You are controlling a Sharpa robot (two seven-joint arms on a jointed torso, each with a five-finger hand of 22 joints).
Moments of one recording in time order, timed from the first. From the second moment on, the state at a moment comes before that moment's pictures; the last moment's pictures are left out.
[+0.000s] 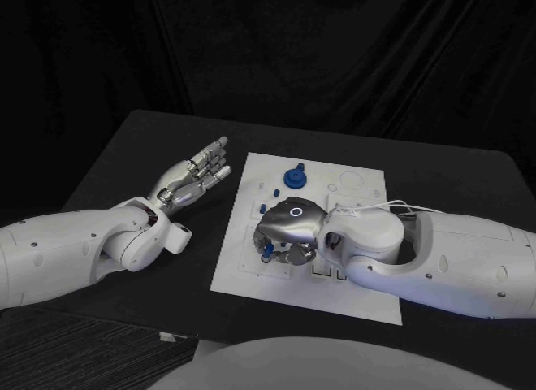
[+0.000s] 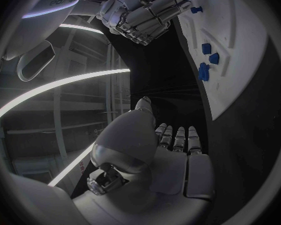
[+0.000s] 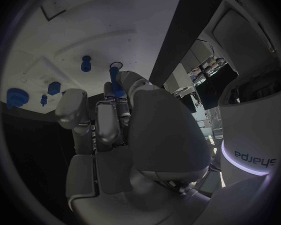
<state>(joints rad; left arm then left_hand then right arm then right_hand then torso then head) 1.10 -1.03 -0.22 1.54 -0.34 -0.25 0.68 1.39 0.26 -0.29 0.29 0.43 0.08 -0.05 0.01 0.01 0.01 -0.08 0.06 0.01 0.00 -0.03 0.01 0.01 0.15 0.00 -0.01 0.01 0.01 1.20 -0.57 -0.21 1.71 -1.84 -0.13 -0.11 1.53 -0.20 0.33 0.13 0.51 1.01 0.11 0.31 0.33 1.06 0.07 0.37 0.10 1.46 -0.03 1.28 1.16 0.10 1.41 0.07 1.03 1.29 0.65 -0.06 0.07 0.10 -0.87</state>
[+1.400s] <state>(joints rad) 1.10 -1.02 -0.22 1.53 -0.34 -0.20 0.68 1.41 0.26 -0.29 0.29 0.44 0.08 -0.03 0.01 0.01 0.00 -0.07 0.06 0.01 0.00 -0.03 0.01 0.01 0.15 0.00 -0.01 0.01 0.01 1.16 -0.55 -0.21 1.68 -1.85 -0.10 -0.11 1.53 -0.20 0.36 0.09 0.35 0.89 0.10 0.21 0.32 1.01 0.08 0.35 0.14 1.45 -0.03 1.26 1.14 0.10 1.39 0.07 1.00 1.29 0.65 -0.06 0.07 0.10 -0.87</state>
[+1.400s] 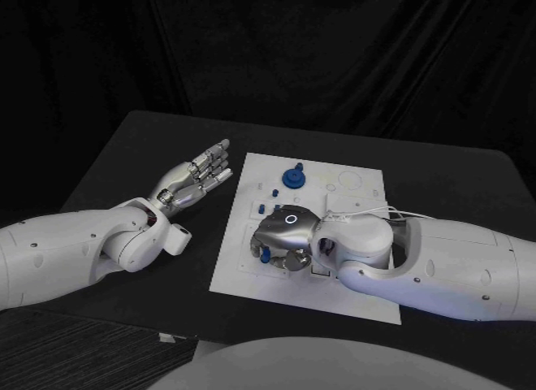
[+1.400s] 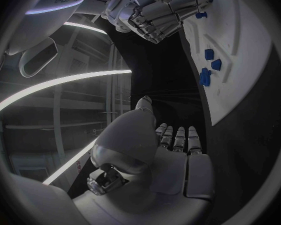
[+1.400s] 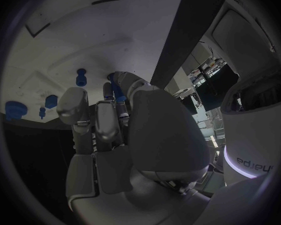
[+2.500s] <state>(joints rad) 1.10 -1.02 -0.21 1.53 -0.31 -0.20 0.68 1.42 0.24 -0.29 0.29 0.45 0.07 -0.01 0.01 0.01 0.01 -0.06 0.06 0.01 0.00 -0.03 0.01 0.01 0.15 0.00 -0.01 0.01 0.01 1.44 -0.82 -0.21 1.81 -1.59 -0.39 -0.08 1.51 -0.17 0.14 0.28 0.06 0.86 0.09 0.21 0.20 1.01 0.03 0.68 0.25 1.39 -0.03 1.20 1.00 0.10 1.34 0.09 0.78 1.29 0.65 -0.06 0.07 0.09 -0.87</state>
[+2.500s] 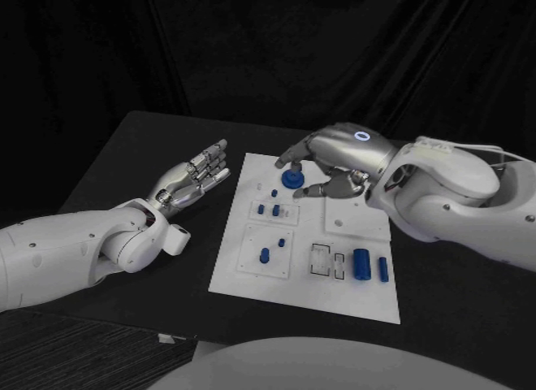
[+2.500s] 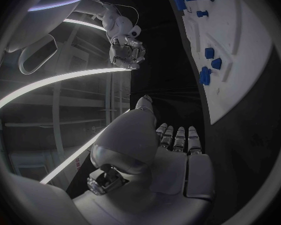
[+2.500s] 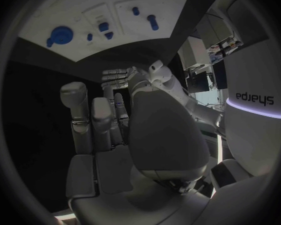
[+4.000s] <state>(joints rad) 1.08 -1.03 -0.22 1.53 -0.30 -0.19 0.68 1.44 0.24 -0.23 0.28 0.45 0.08 0.00 0.01 0.01 0.00 -0.04 0.06 0.01 0.00 -0.03 0.01 0.01 0.15 0.00 0.01 0.01 0.01 1.33 -0.89 -0.21 1.74 -1.43 0.30 -0.61 0.87 0.08 -0.13 0.29 0.25 1.30 -0.01 0.35 0.53 1.46 -0.09 1.55 1.31 1.46 -0.12 1.55 1.30 0.09 1.46 -0.01 1.28 1.29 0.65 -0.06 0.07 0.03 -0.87</state>
